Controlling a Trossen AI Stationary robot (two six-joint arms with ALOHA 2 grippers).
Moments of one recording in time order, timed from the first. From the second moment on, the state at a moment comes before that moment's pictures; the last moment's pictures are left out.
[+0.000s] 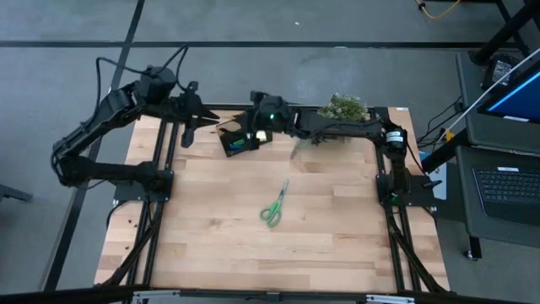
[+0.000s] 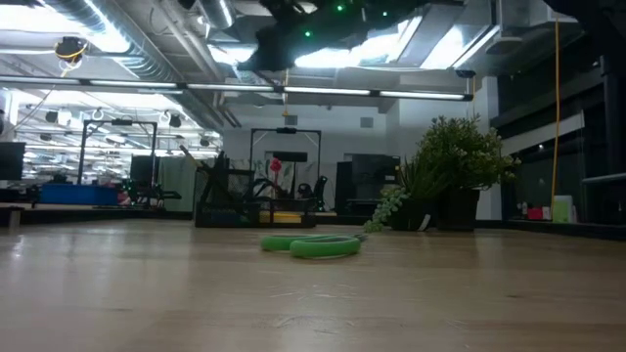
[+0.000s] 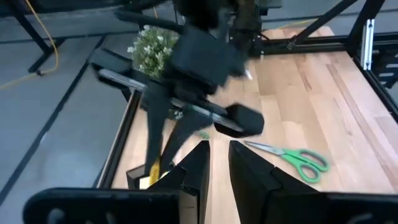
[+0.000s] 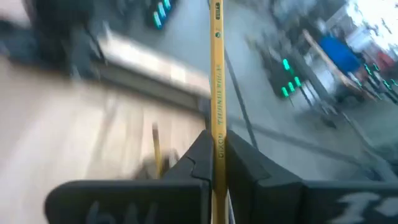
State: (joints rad) left arm 0.59 1.00 1.37 -0.90 0.39 0.35; right arm -0.23 2.01 1.74 -0.03 0.08 -0.54
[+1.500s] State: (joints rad) left arm 0.54 0.84 0.90 -0.18 0.29 0.29; right arm -0.32 2.28 1.47 1.54 -0.36 0.13
